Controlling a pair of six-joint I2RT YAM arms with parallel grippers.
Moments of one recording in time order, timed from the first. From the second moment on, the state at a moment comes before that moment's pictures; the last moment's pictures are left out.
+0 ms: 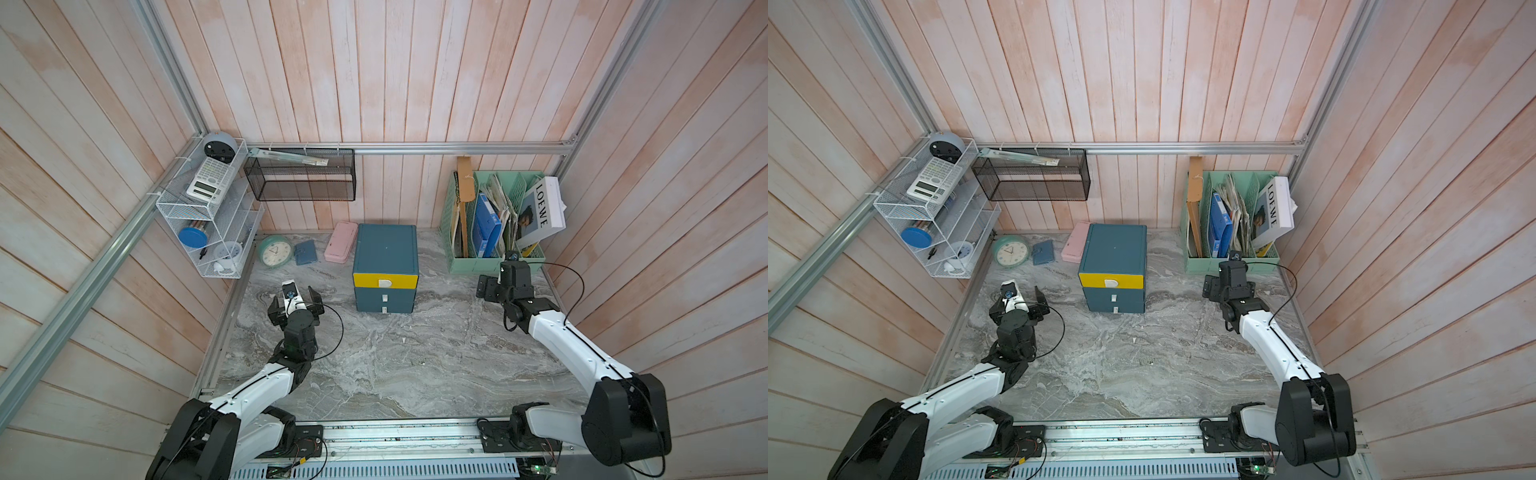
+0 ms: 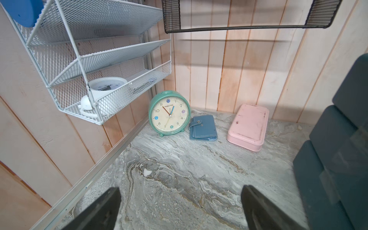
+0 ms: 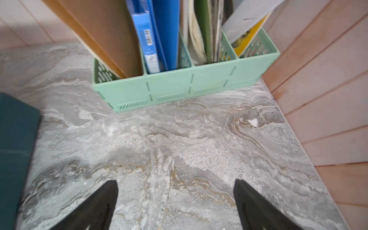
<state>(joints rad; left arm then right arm) -0.34 1.13 0.31 0.66 -0.70 -0.07 0.16 1.28 0.81 -0.21 0.30 0.24</state>
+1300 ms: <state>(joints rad) -0.07 1.30 0.39 0.71 -0.41 -0.10 0.08 1.55 0.37 0.81 0.36 0.05</state>
